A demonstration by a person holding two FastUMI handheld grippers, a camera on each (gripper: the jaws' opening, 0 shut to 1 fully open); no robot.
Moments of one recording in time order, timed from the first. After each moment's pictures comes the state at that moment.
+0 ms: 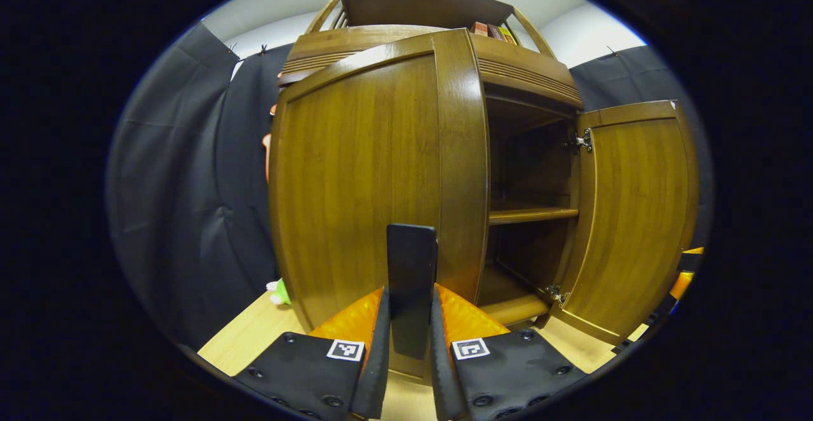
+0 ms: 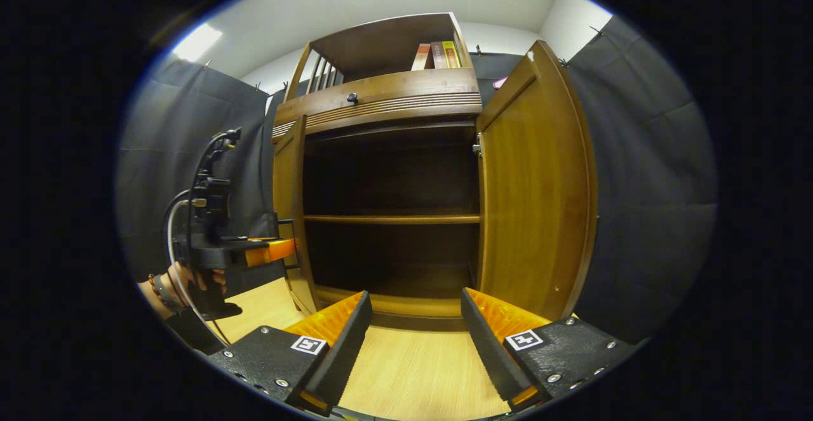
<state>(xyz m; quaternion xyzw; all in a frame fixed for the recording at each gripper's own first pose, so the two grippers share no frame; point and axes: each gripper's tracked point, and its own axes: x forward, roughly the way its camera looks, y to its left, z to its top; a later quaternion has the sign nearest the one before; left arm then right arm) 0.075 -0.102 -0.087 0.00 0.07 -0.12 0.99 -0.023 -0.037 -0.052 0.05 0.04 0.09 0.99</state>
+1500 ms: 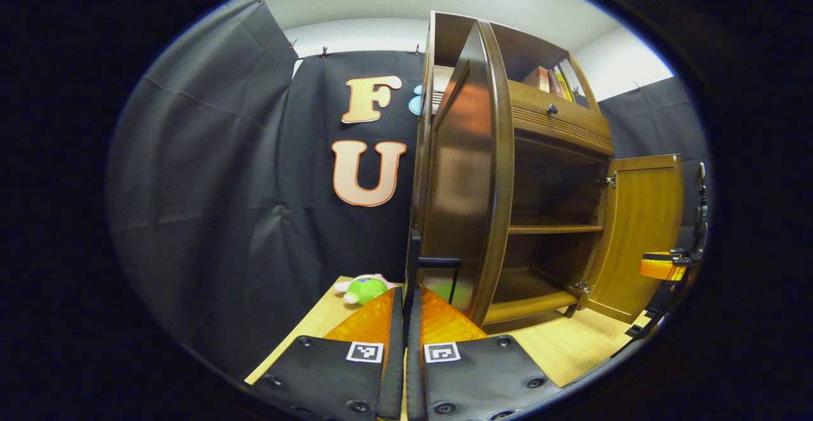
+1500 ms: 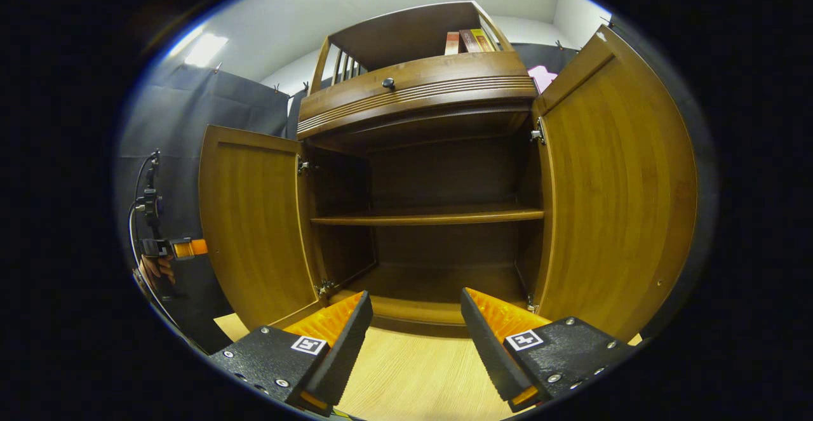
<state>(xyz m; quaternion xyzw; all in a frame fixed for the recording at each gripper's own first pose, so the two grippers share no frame) 0.041 0.126 -0.064 -0.04 0.03 -0.12 0.99 0.017 0.041 -0.061 0.06 0.04 0.15 0.99</state>
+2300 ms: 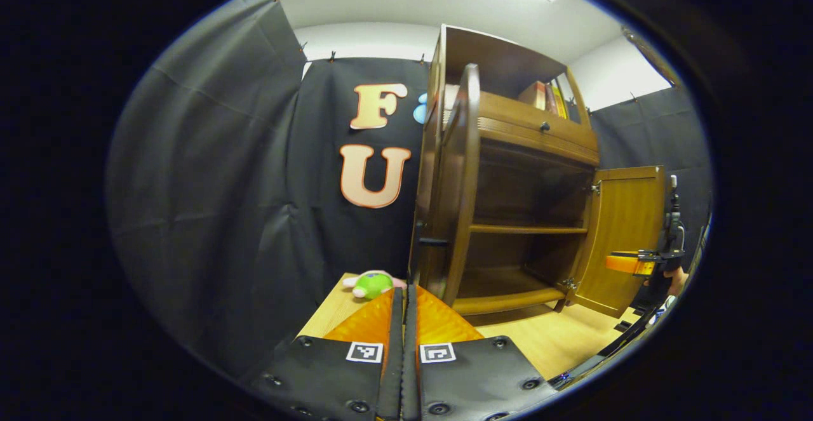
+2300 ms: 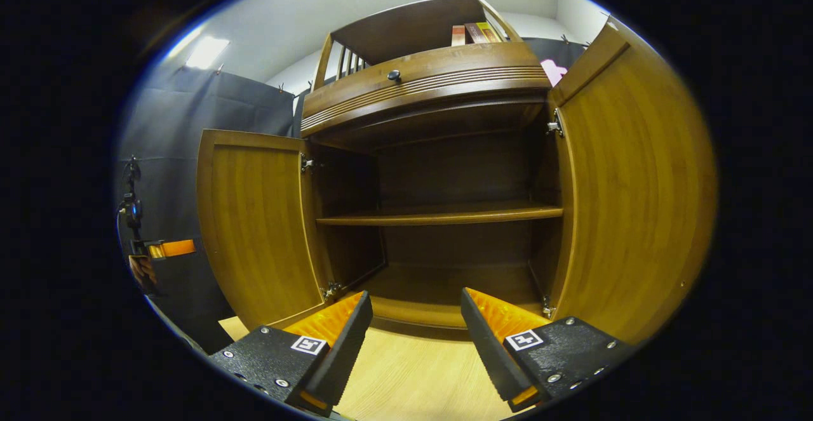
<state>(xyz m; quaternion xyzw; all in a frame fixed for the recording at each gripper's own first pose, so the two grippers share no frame) -0.044 0.145 -0.037 -0.04 0.02 -0.13 0.99 0.038 0.067 -0.063 0.07 0.05 0.19 0.98</state>
